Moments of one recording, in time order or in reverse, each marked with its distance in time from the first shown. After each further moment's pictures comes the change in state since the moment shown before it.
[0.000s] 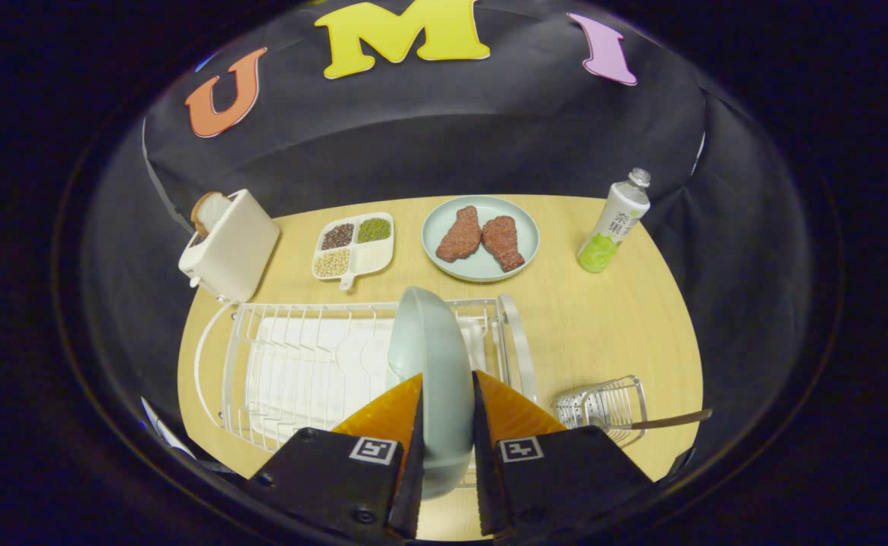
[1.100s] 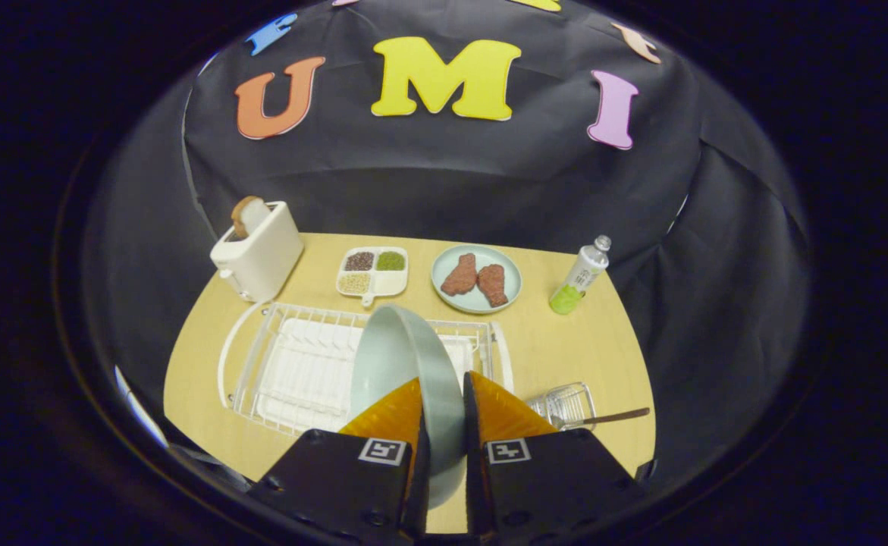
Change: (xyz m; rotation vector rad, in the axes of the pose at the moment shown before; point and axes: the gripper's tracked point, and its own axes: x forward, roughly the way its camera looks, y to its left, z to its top) arm -0.108 0.018 -0.036 -0.088 -0.180 0.016
